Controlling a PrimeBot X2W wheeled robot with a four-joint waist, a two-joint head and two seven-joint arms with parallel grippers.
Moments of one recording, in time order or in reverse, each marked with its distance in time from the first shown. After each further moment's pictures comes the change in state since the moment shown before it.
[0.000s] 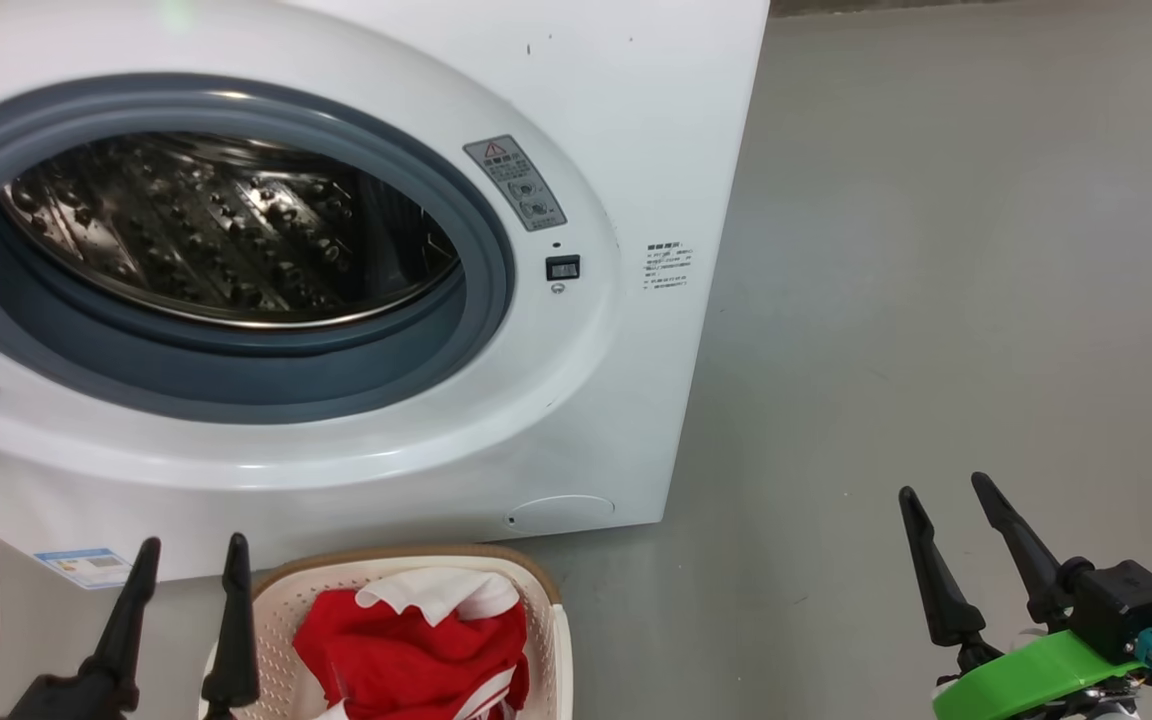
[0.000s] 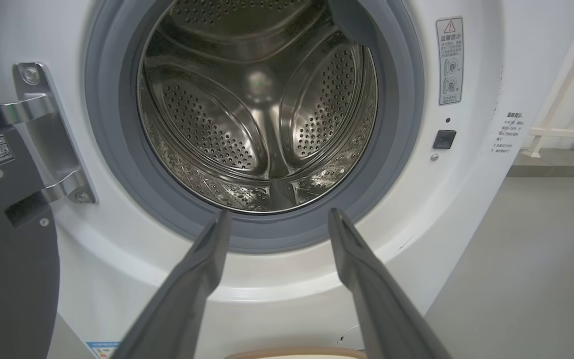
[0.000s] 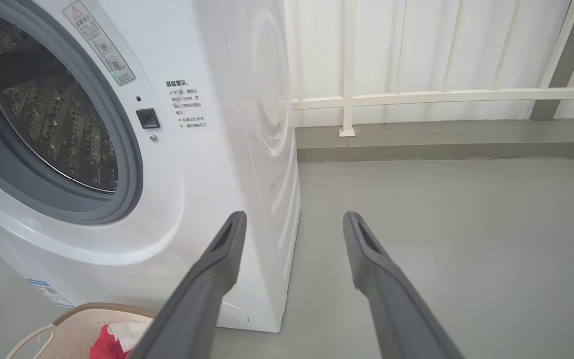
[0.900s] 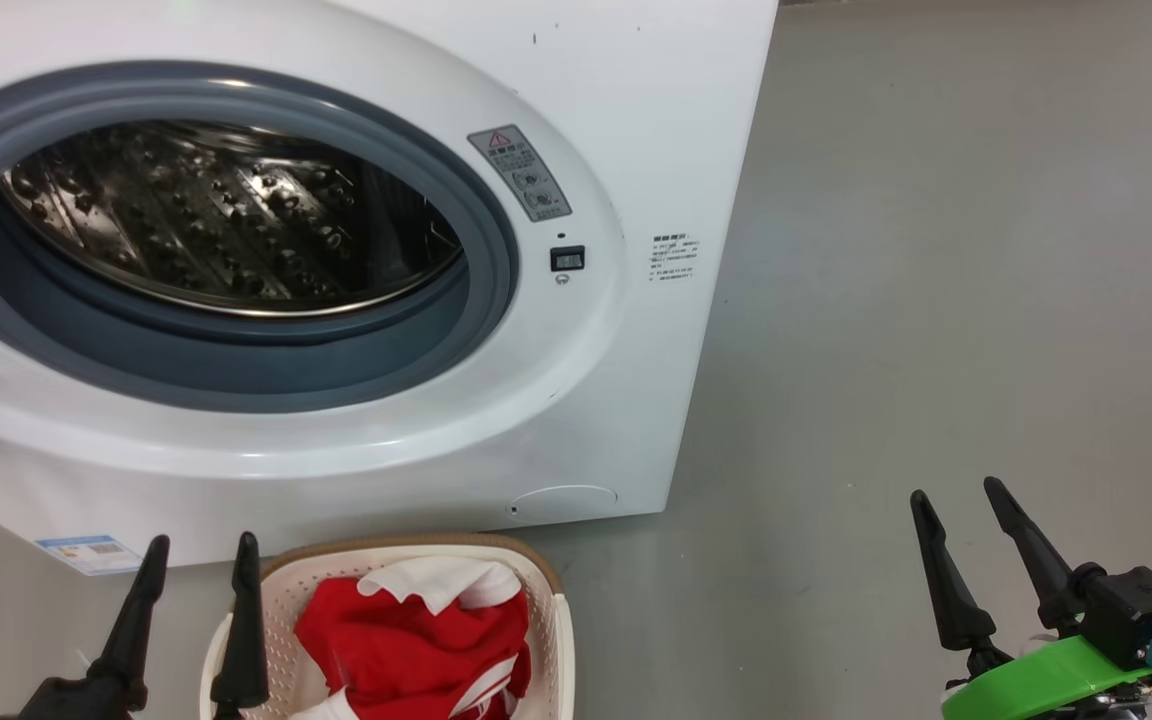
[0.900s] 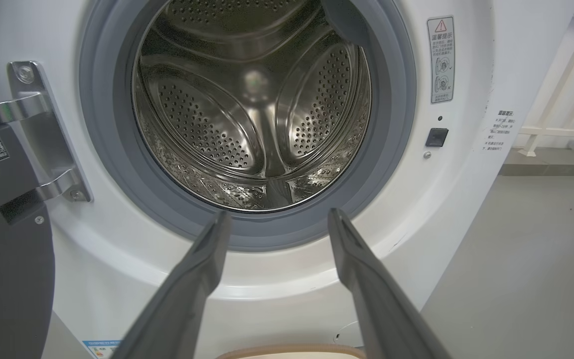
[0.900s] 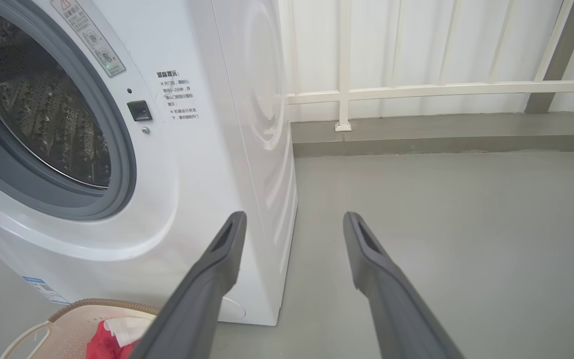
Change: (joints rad) left arm 0.020 0.000 -0.019 -0.036 -0.002 0.010 0.000; right arm 0.017 0.001 -0.020 -0.011 0.000 0.000 0.000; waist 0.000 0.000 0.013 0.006
